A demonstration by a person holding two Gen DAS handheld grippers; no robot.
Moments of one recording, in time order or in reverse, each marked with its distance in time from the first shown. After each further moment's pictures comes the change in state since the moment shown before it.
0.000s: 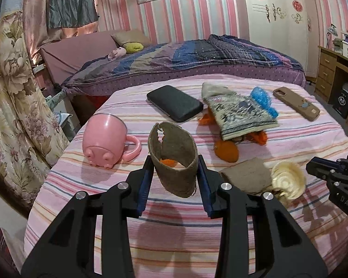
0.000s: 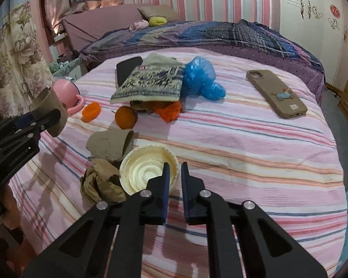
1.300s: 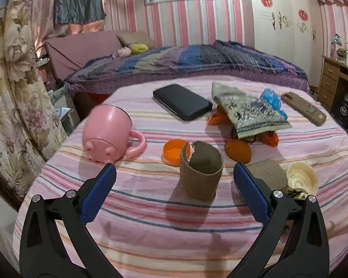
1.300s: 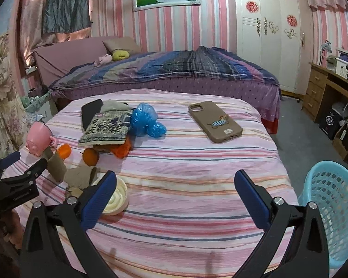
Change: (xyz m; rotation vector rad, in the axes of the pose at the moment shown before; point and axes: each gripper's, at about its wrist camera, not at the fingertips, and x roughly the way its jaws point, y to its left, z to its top) left arm 0.024 0.018 -0.018 -0.046 -0.012 -0.004; right arm -0.059 -0.031 0.003 0.108 -0.190 -0.225
